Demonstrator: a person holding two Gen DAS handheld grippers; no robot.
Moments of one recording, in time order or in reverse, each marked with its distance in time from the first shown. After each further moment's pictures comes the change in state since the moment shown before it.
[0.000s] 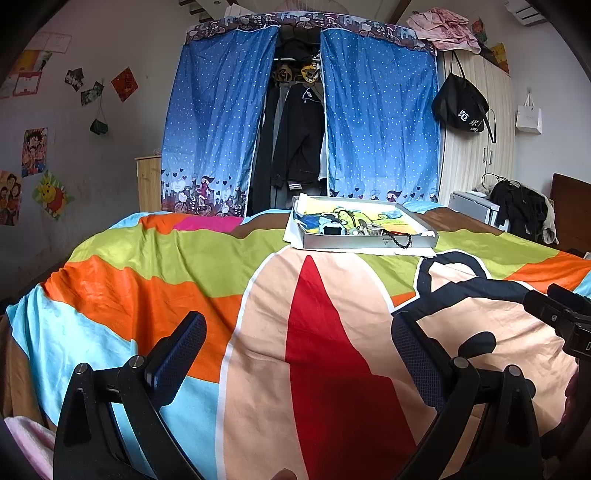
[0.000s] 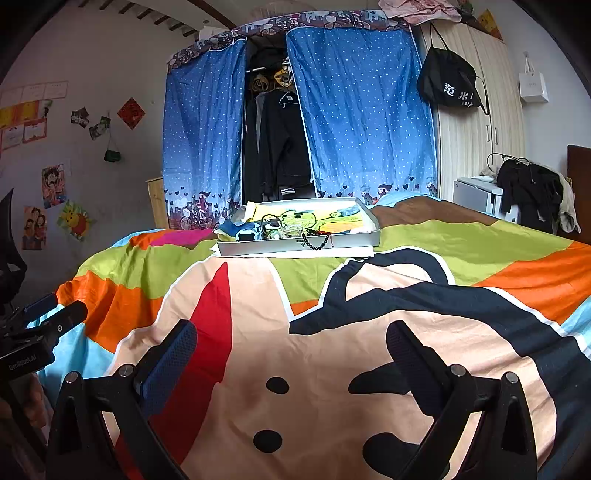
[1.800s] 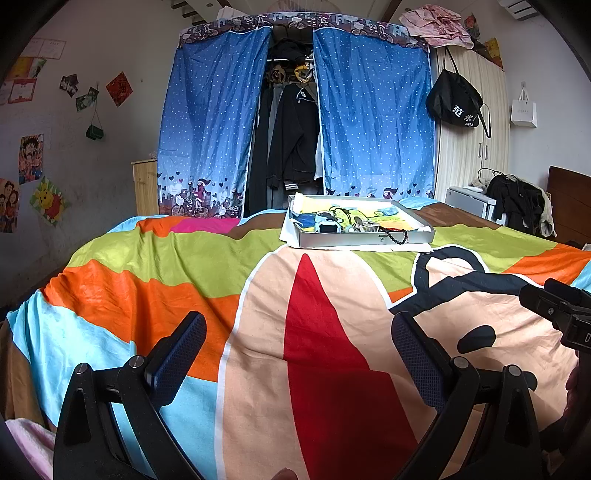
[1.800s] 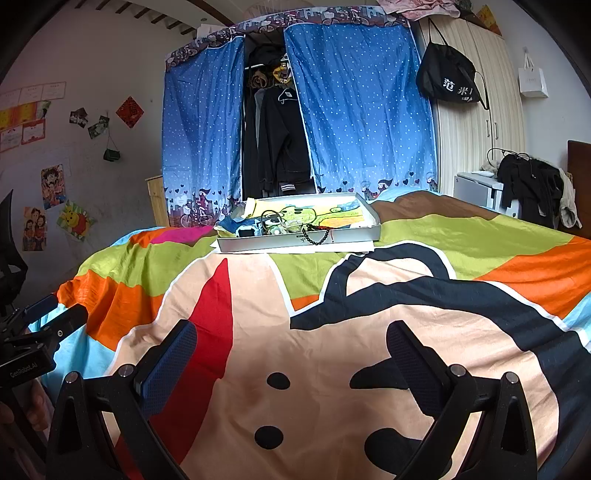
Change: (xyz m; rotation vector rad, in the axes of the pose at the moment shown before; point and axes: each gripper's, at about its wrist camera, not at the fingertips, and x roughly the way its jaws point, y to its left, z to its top) left arm 0.003 0.000 -0.006 0.026 -0.001 -0.010; right arm -0.002 0.001 -0.002 0.006 0.007 -0.001
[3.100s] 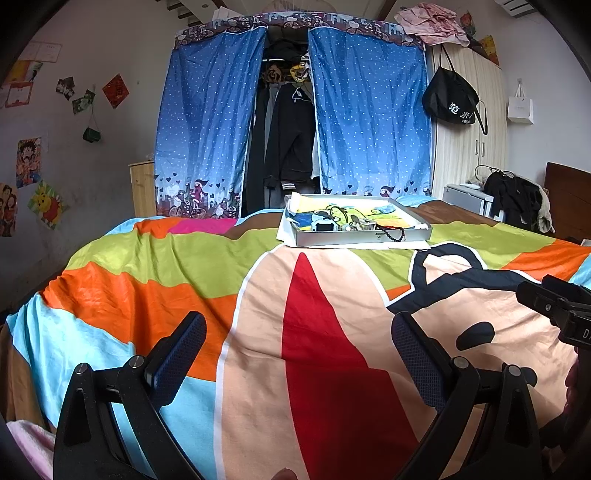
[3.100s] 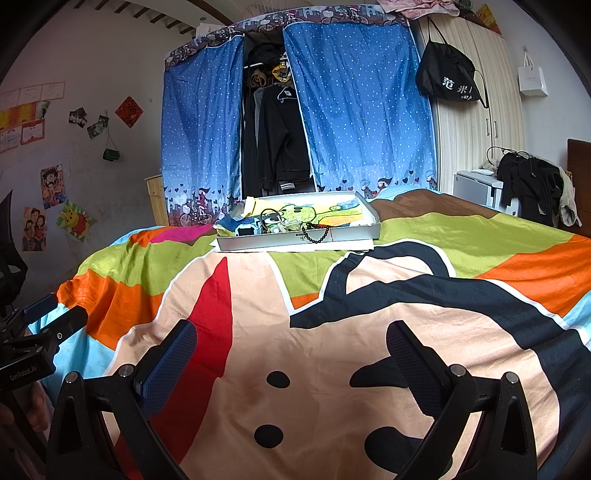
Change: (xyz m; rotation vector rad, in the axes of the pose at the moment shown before) left arm -0.001 0.000 0.000 0.013 0.000 -0.007; right arm -0.001 -0.001 0.002 0.002 0.002 0.000
